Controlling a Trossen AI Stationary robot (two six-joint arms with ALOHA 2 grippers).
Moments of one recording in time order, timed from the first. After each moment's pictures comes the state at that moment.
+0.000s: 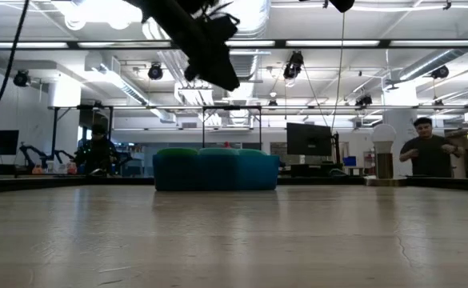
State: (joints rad) left arm 0.27 1.64 1.32 -0.40 -0.13 -0.05; right arm 0.21 1.23 1.22 -0.59 0.24 0.31
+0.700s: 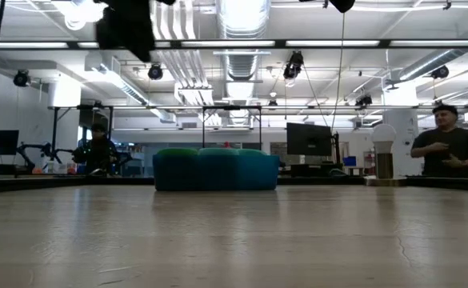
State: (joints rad) left arm -0.23 1.51 1.32 -0.94 -0.13 -0.71; right arm 0.21 1.23 1.22 -0.60 0.23 0.30
